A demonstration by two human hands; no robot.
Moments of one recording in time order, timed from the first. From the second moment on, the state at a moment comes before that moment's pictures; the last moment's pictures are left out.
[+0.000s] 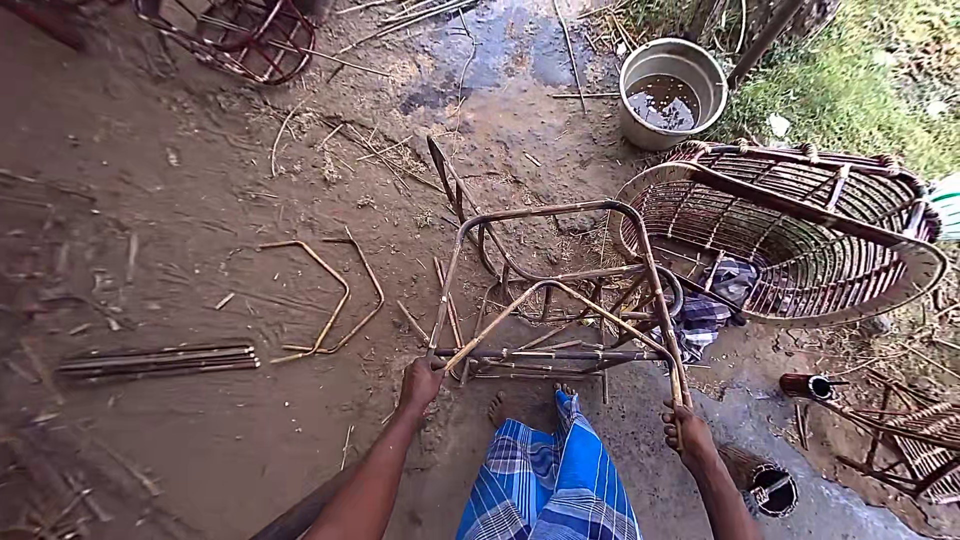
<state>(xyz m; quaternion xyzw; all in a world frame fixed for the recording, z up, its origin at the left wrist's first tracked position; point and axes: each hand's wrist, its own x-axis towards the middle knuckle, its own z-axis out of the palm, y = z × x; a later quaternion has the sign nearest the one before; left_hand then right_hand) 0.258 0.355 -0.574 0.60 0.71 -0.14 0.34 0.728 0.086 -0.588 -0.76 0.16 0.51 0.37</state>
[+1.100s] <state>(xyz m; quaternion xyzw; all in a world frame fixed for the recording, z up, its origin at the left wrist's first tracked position) 0.241 0.317 -0.344 0.65 0.75 0.01 0.11 0.746 0.065 -0.487 -0.81 -0.38 0.43 0.13</state>
